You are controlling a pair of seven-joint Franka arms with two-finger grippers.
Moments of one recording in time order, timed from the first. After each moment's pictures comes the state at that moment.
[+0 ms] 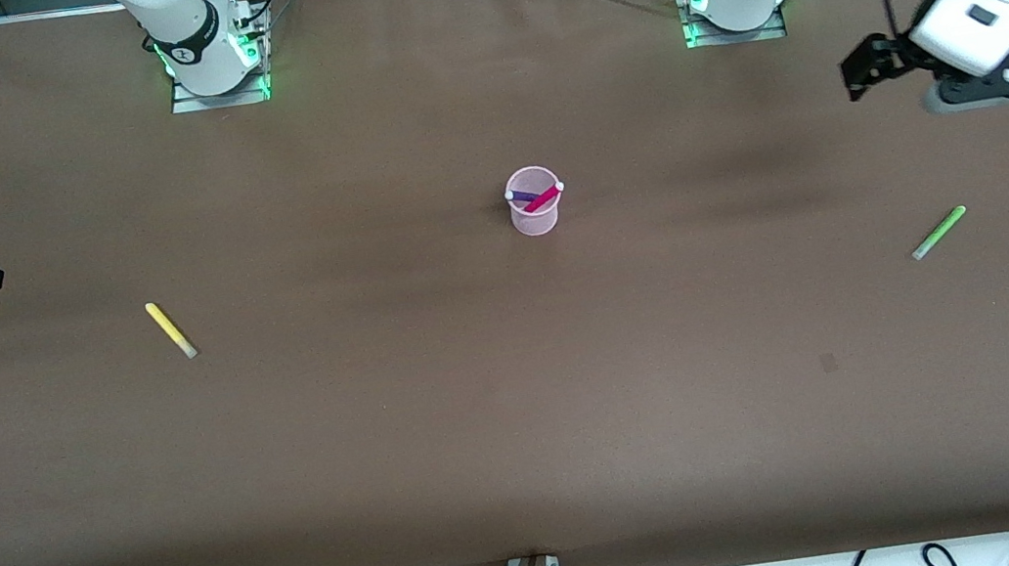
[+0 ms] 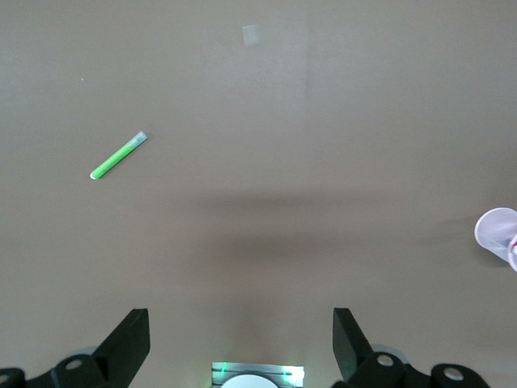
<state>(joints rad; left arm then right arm) 0.38 -0.05 -0.45 -1.70 0.02 1.50 -0.08 -0.01 0.08 -0.05 -1.54 -0.03 1.67 -0.04</state>
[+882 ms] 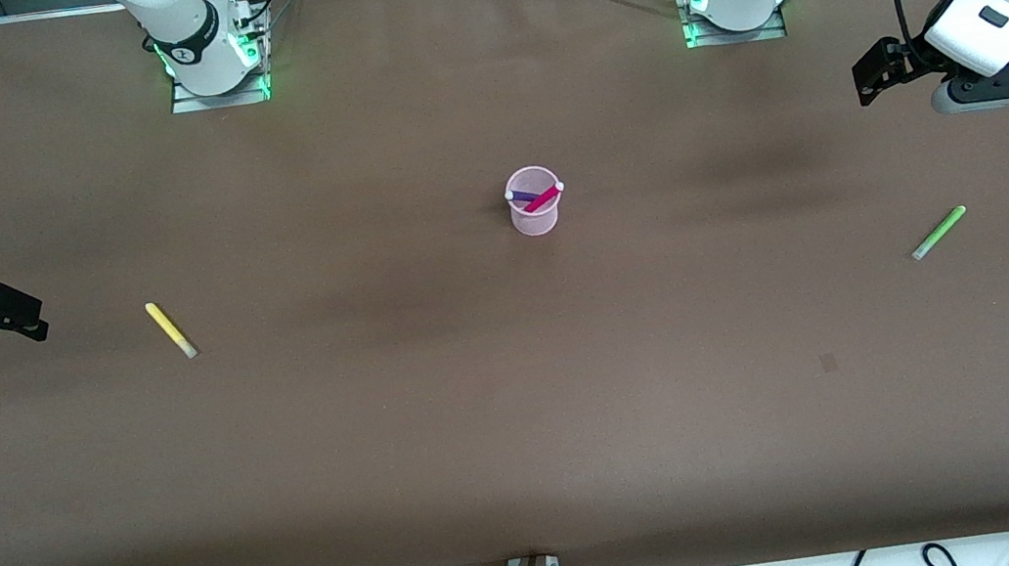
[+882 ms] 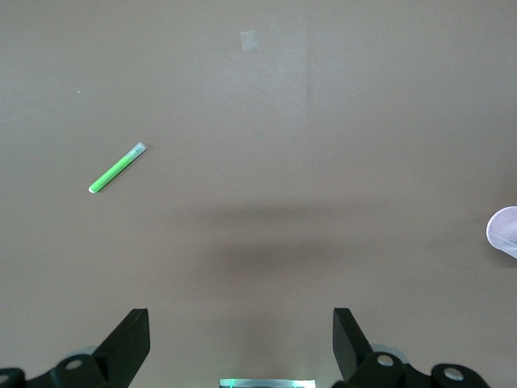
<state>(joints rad) 0.41 -0.11 -0.47 -1.79 0.00 1.58 -0.04 0.02 0.17 -0.04 -1.54 -0.03 1.82 -0.02</state>
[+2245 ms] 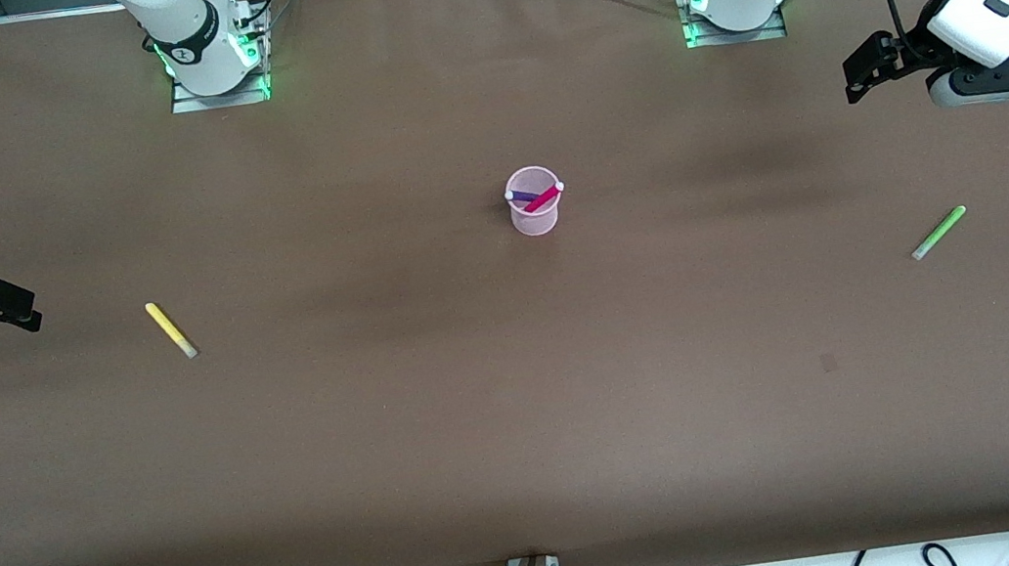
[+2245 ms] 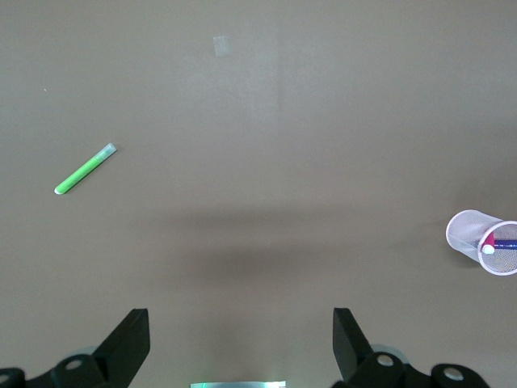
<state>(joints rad) -0.06 -0.11 -0.04 -1.79 -0.03 1.59 -0.08 0.01 0.17 -0.05 -1.54 -0.03 1.79 -0.02</state>
